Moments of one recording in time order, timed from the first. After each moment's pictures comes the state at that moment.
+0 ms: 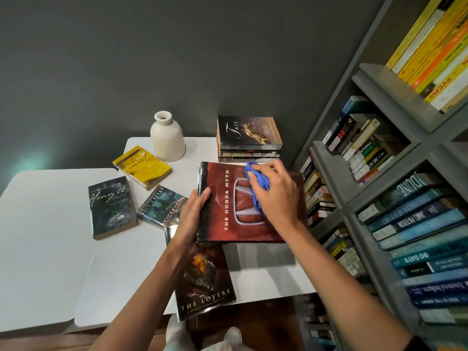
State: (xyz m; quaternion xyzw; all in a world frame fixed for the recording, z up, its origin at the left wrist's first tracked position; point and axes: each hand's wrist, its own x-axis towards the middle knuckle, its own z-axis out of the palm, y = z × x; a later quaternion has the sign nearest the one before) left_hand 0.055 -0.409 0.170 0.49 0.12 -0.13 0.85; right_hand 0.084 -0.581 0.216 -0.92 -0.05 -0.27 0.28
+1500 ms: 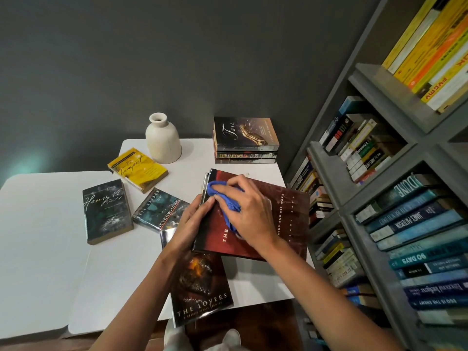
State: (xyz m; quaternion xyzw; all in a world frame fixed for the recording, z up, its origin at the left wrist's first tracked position) left_hand 0.048 -0.414 0.188 0.54 0.07 -0.13 0.83; right_hand 0.065 -0.550 0.207 -0.90 -0.22 -0.24 0.29
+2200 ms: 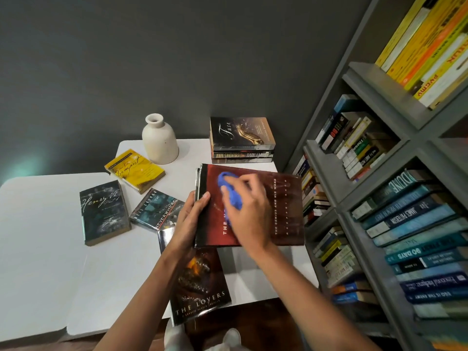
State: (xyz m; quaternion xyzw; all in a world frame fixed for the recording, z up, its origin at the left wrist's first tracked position) left_hand 0.045 -0.423 0.190 0.50 0.10 -0.10 0.86; right_hand 0.054 -0.544 0.203 -0.90 -0.07 -0.30 0.32
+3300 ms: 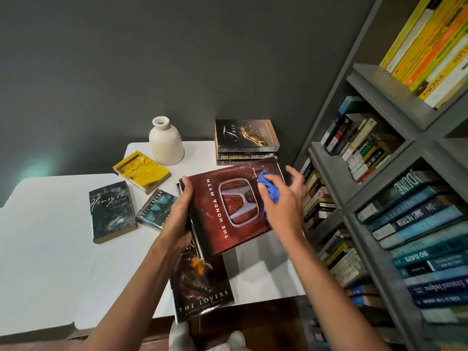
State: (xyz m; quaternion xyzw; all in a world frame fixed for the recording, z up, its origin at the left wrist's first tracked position) left_hand 0.059 -0.404 0.199 0.45 0.14 -0.17 0.87; right_hand 0.066 -0.603 0.199 -0.92 0.08 -0.20 0.34
